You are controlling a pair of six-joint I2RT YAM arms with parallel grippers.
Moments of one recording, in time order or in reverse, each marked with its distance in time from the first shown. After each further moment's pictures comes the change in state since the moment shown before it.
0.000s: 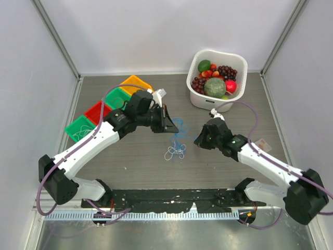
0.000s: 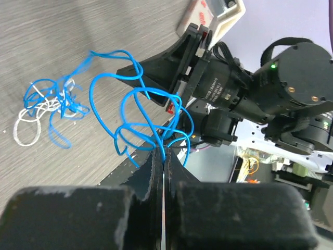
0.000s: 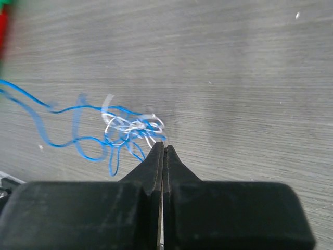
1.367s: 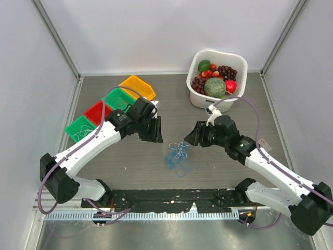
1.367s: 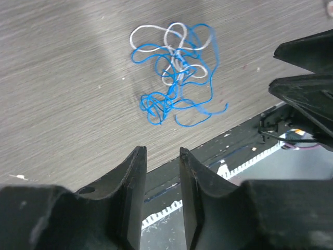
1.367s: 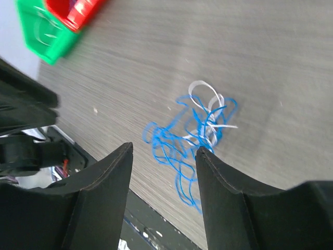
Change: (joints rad) left arm -0.041 0.018 0.036 -0.335 -0.277 0.220; right arm -0.011 -0.203 0.037 0.073 -0.229 -0.147
